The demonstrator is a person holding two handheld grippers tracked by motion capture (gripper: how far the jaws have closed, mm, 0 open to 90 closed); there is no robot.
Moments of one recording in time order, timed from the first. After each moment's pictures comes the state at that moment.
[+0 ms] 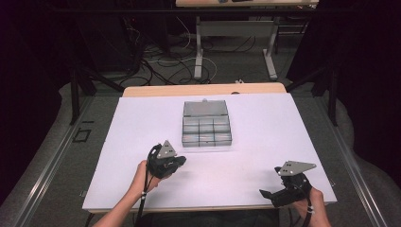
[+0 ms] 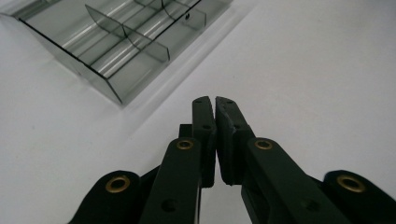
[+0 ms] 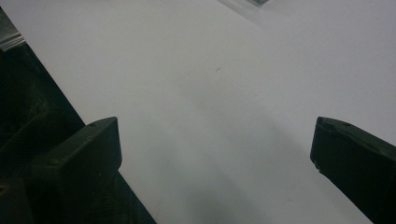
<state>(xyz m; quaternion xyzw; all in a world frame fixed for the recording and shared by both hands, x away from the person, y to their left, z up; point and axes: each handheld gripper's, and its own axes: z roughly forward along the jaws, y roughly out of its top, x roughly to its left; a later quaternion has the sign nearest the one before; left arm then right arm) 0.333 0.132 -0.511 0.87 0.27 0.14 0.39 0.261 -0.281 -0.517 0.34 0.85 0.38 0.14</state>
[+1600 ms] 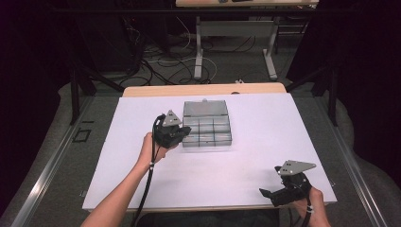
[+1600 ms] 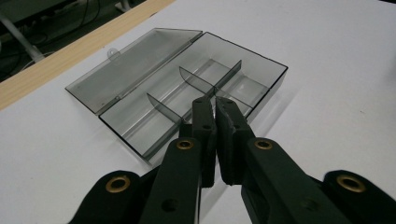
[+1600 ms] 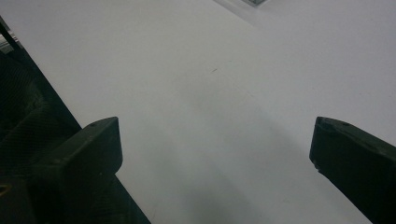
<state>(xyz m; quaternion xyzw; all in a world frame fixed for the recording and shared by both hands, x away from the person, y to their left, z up) 0.396 0.111 -0.461 0.85 0.29 0.17 0.41 0.262 -0.280 -0.517 0.34 0.85 0.37 0.15</state>
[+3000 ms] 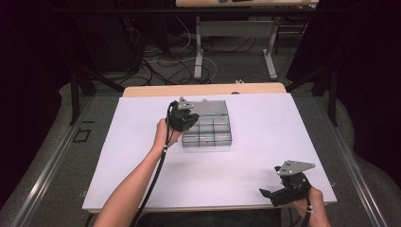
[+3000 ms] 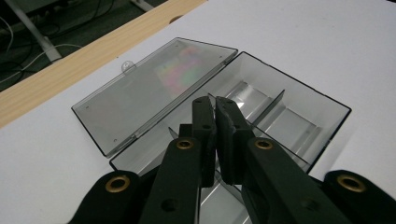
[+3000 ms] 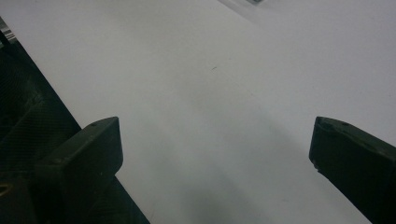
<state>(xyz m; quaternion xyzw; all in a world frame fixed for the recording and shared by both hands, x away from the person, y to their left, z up) 0.456 0.079 -0.471 0.84 0.33 0.18 0.40 0.262 -0.280 -0.518 0.34 0.85 0.36 0.15</state>
